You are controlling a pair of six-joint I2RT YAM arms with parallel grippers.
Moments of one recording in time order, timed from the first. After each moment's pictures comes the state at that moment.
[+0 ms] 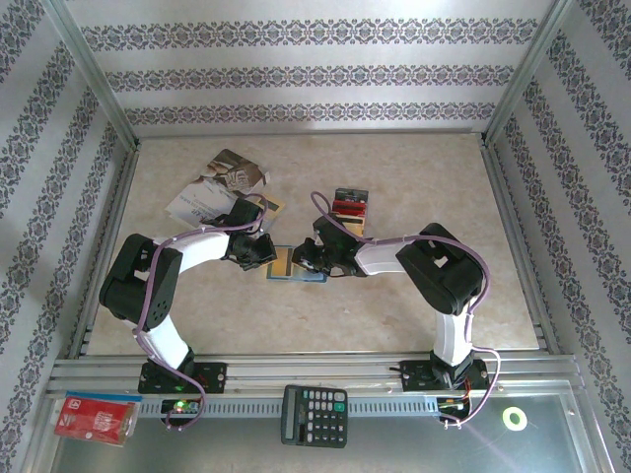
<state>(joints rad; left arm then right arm) -0.36 1.71 0.91 -0.37 0.32 -0.71 0.72 1.92 0.92 0.21 -0.39 1.12</state>
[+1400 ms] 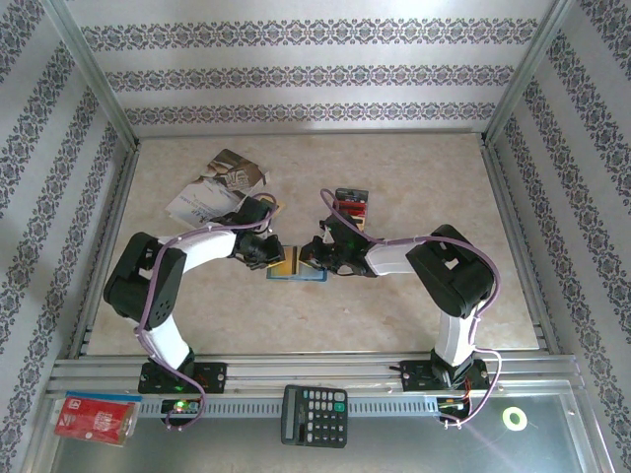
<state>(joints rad) -0.41 1.74 0.96 -0.41 0.34 -0.69 0.65 1.86 0.85 0.27 -0.48 1.05</state>
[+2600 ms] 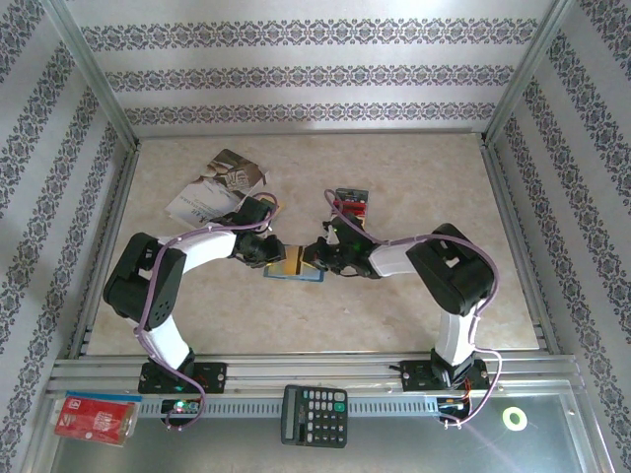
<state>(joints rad) -0.41 1.71 0.96 -0.41 0.29 -0.66 0.61 1.84 0.78 0.34 -0.51 1.02</state>
